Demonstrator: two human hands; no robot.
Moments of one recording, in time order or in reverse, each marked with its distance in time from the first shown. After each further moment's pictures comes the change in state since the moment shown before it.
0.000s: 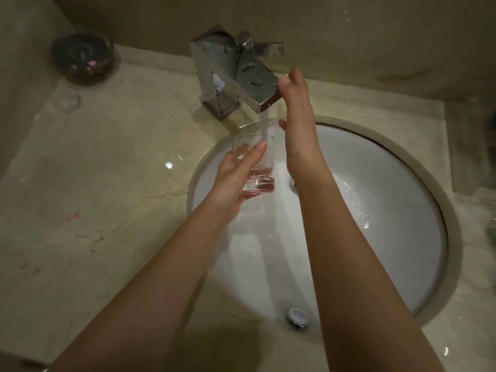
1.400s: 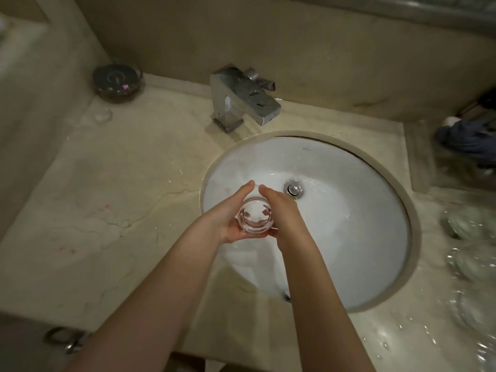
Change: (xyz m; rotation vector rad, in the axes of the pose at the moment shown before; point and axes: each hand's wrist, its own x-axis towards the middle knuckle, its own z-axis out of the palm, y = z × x) left_hand -0.064 0.001 -0.021 0.024 -0.098 -0.475; right_hand -0.107 0.046 -0.001 -0.040 0.034 0.604
